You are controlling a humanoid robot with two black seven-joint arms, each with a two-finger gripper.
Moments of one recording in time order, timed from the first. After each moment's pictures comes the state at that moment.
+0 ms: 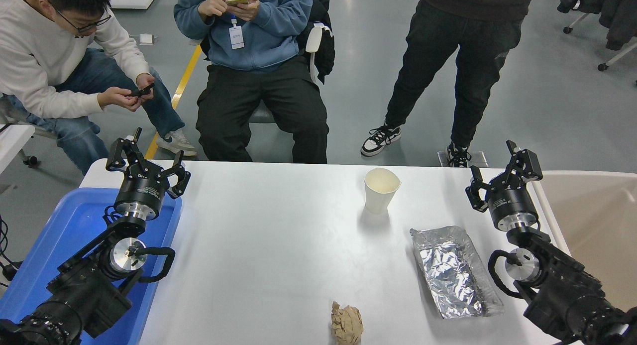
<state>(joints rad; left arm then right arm) -0.54 0.25 -1.02 -0.52 0.17 -0.43 -0.57 0.65 -0.14 0.73 0.30 -0.12 0.28 0.66</state>
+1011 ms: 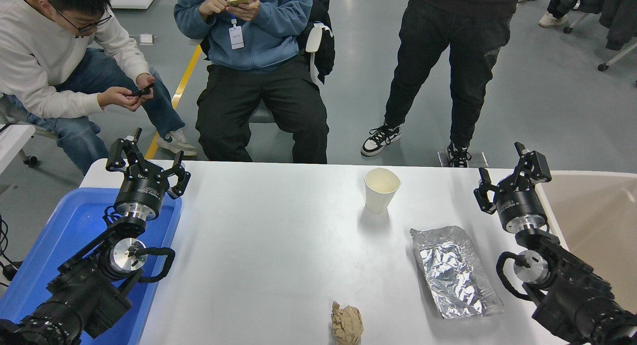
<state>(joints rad) -0.54 0.25 -1.02 -0.52 0.17 -0.43 -0.57 0.65 -0.18 0.72 0.30 -0.12 0.28 0.66</state>
